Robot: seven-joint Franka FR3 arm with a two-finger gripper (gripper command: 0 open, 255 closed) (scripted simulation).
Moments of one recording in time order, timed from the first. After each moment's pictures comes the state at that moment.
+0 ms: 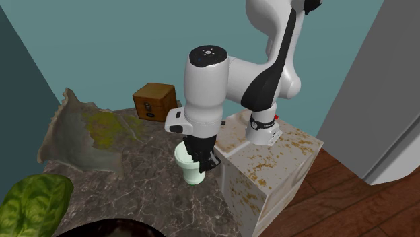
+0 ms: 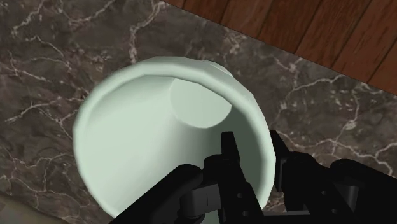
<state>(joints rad) 0.07 -0.11 0.21 -2.36 -0.11 2.24 0.22</state>
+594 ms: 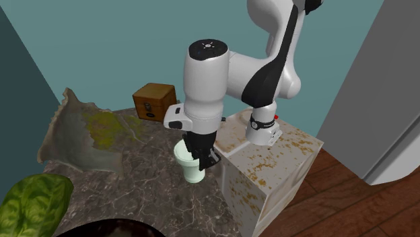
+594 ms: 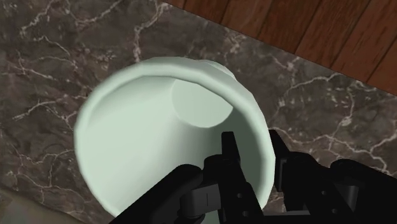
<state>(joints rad) 0.07 -0.13 0.21 -2.35 -0.11 2.21 0.21</state>
